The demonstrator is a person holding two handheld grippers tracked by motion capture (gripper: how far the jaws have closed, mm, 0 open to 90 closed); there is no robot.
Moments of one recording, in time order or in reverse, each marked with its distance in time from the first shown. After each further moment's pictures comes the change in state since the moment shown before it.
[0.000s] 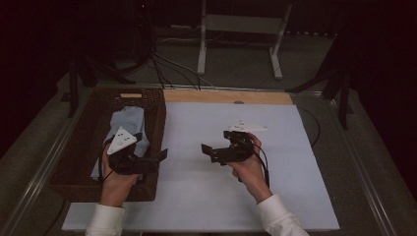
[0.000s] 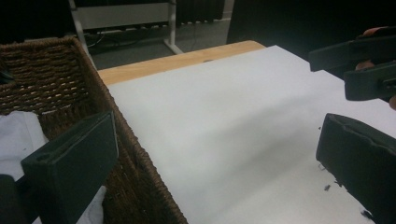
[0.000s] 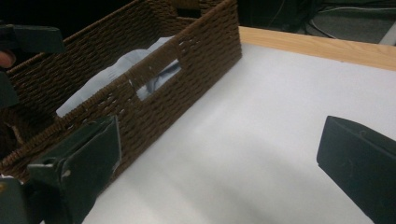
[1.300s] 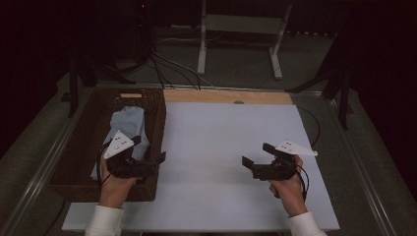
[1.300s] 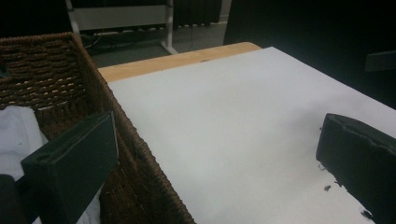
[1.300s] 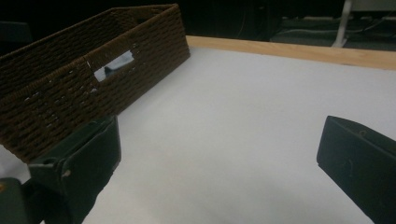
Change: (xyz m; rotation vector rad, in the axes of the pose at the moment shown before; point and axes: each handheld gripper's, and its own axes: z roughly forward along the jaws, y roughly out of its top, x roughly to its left) left arm 0.003 -0.010 -0.005 -0.021 -0.017 -0.009; right arm -0.052 -0.057 -0.087 -0.112 -0.101 0.006
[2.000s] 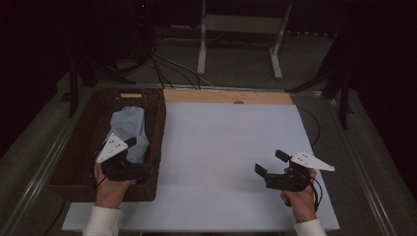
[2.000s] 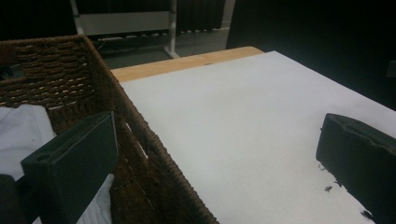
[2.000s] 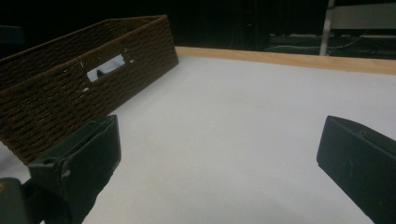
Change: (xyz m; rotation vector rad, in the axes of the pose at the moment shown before) left arm 0.005 -0.006 -0.010 -0.024 0.011 -0.006; right arm -0.014 -0.024 -0.031 -0.073 -0.028 -0.003
